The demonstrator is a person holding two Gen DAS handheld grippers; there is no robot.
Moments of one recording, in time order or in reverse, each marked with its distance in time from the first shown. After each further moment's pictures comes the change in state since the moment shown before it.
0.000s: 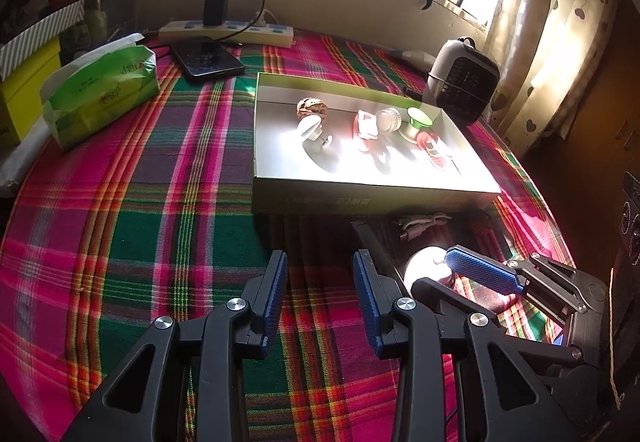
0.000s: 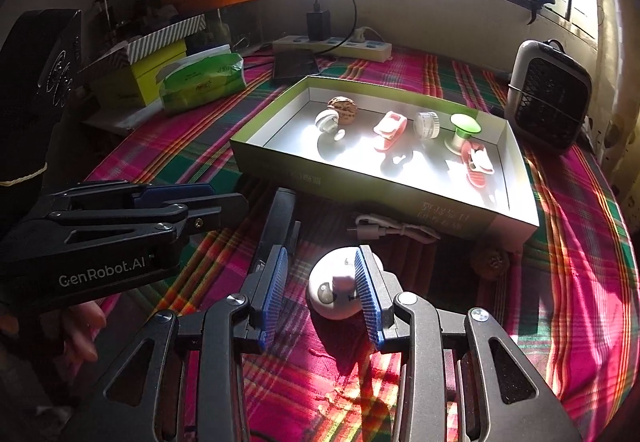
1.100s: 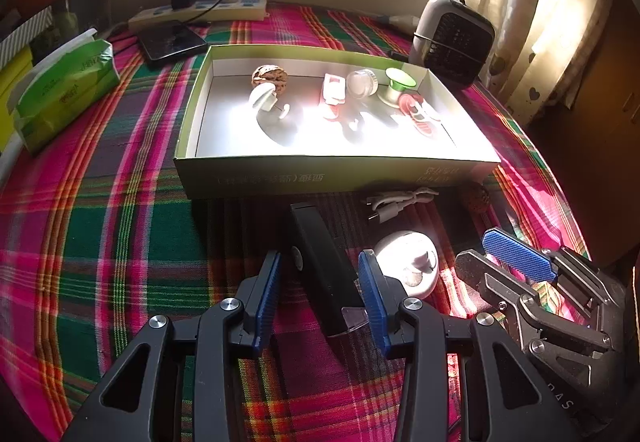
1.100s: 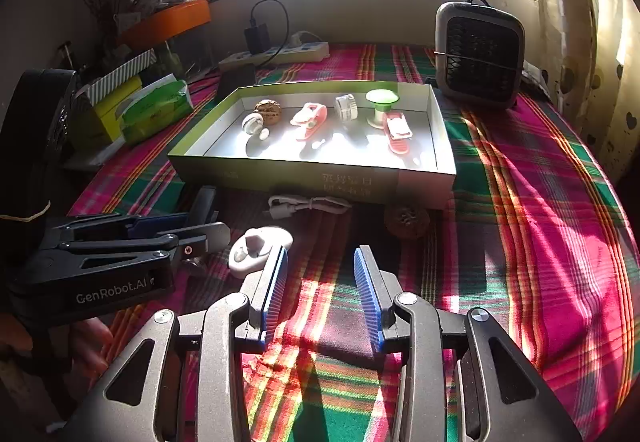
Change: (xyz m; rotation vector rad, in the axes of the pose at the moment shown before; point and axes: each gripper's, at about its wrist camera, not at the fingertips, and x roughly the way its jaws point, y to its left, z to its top) left arm 0.029 -0.035 -0.002 0.059 0.094 0.032; right arm -0.017 -0.047 -0.019 0.171 -0.031 -0.050
